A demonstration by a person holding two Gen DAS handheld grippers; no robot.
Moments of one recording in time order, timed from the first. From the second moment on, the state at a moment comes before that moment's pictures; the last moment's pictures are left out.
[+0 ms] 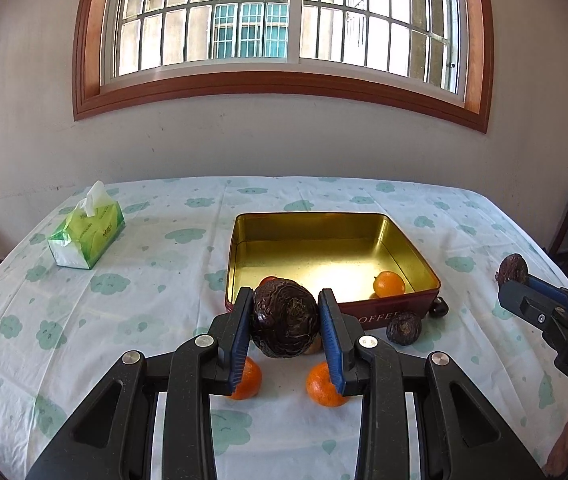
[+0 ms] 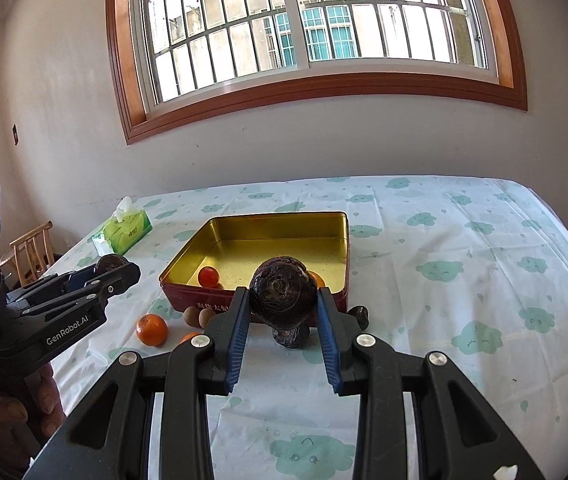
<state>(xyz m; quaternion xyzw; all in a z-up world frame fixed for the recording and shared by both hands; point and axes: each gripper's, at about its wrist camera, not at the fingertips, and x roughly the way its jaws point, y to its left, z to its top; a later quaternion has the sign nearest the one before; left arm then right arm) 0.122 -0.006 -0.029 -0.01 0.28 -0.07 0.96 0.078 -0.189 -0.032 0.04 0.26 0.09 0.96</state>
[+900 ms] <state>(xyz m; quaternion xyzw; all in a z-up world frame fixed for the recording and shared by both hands) 0.155 -0.009 -0.012 0.00 0.27 -0.07 0.96 0.112 -0.179 -0.020 0.02 0.26 0.09 0.96</state>
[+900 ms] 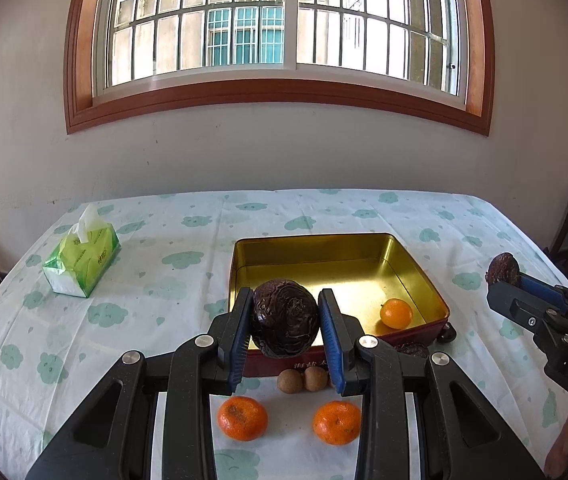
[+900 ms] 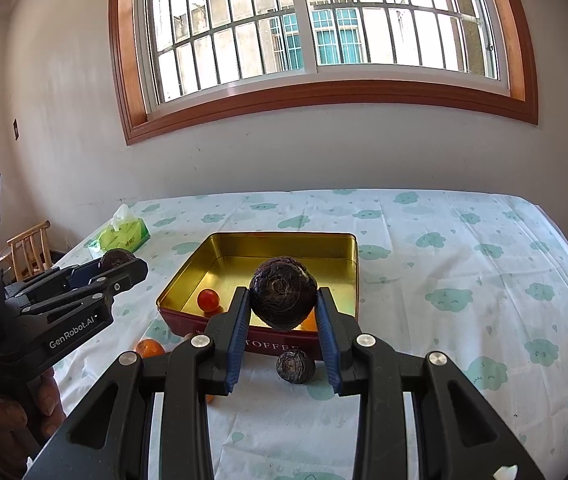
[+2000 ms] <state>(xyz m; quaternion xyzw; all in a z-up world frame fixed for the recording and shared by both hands) 0.203 -0.008 -0.024 0.01 0.29 -0.07 0.96 0.161 -0.181 -0.036 0.02 0.28 0.09 0.96</state>
